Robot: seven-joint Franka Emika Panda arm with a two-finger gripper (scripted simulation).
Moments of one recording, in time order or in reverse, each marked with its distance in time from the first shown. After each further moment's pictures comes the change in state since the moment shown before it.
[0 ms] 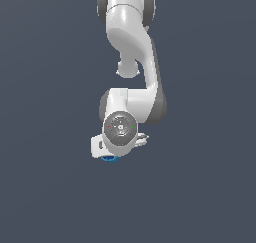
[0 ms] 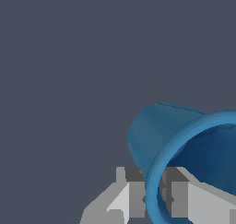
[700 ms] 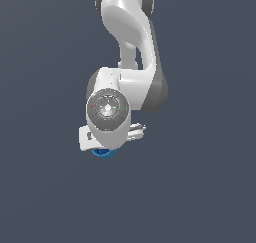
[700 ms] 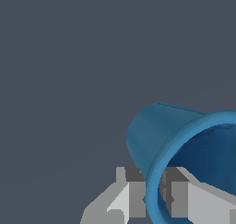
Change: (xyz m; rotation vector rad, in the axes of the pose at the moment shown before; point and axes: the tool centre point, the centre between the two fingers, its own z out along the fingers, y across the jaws) arm -0.017 0.019 -0.062 -0.001 0.003 0.001
